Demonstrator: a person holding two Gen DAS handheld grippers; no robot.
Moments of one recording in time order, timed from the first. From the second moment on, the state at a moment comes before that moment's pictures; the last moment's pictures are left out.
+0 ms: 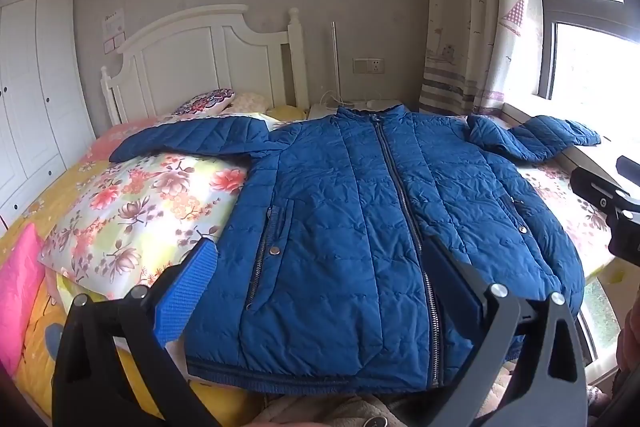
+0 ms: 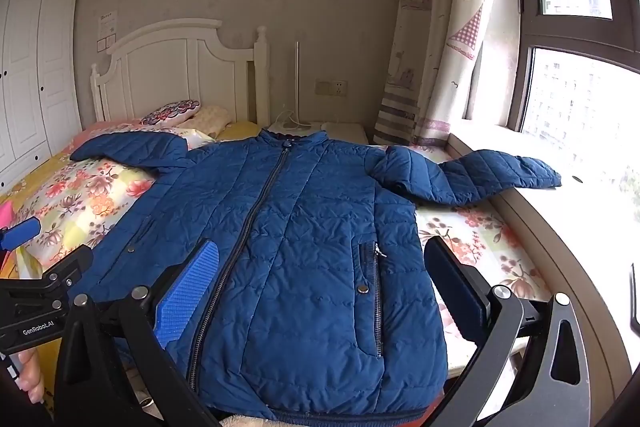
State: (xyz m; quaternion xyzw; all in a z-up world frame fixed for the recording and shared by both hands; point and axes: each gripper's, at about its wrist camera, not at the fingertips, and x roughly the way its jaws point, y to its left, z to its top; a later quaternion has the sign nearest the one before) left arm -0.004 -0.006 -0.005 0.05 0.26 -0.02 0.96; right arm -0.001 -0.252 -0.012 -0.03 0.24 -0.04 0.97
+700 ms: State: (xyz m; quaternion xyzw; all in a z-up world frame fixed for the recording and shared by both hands) left arm -0.001 0.004 -0.012 0.04 0.27 -0.02 0.96; right arm 0.003 -0.254 -0.015 -0.03 0.25 -0.03 0.97
